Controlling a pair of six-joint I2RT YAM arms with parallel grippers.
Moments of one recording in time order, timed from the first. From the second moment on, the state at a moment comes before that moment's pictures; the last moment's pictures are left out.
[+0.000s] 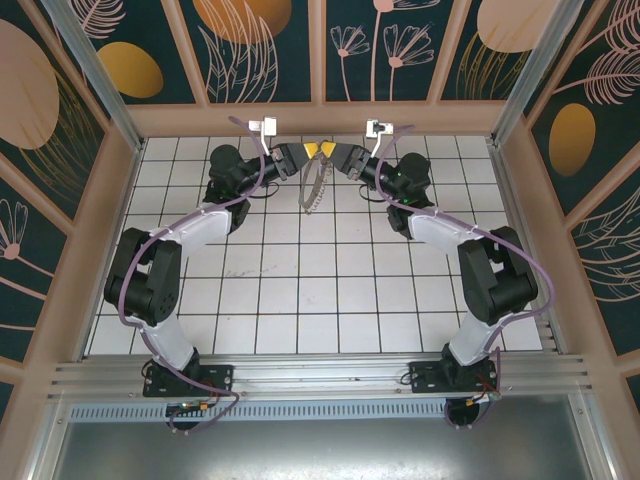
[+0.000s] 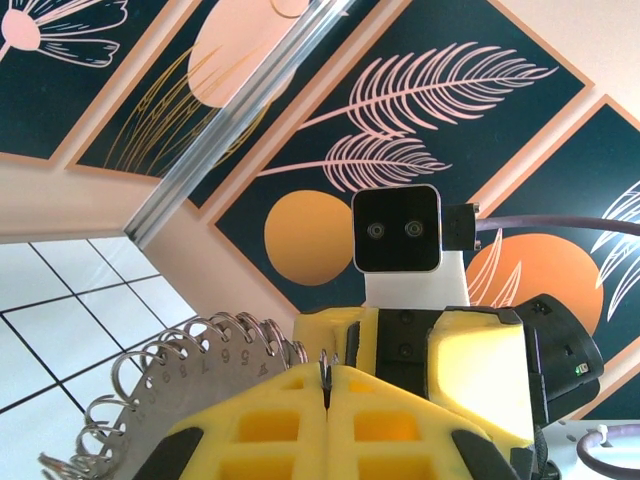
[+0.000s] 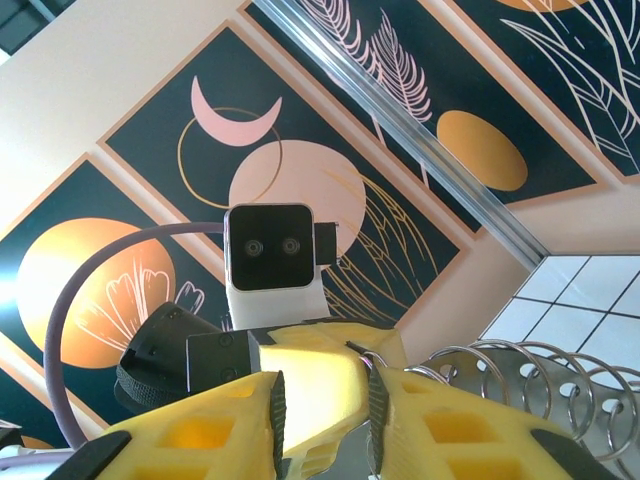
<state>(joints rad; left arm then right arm) -0.38 1.76 1.14 0.88 0.79 -0.96 0.43 1.72 1.06 1.01 -0.70 1.04</state>
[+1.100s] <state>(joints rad) -0.38 1.76 1.14 0.88 0.79 -0.95 0.41 1.72 1.02 1.03 -0.68 1.05</state>
